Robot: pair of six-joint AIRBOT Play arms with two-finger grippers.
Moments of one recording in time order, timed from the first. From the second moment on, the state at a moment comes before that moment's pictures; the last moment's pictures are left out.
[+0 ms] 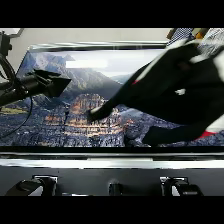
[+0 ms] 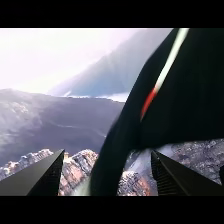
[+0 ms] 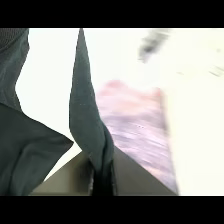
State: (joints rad) left arm -0.17 -0.94 1.18 0.83 -0.84 -1.01; right arm -0.01 -0.59 1.36 -1.98 1.23 1.43
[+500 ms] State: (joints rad) left arm -0.17 -0.94 1.18 0.83 -0.89 -1.03; right arm -0.01 -0.77 1.57 -2.64 1.27 1.90
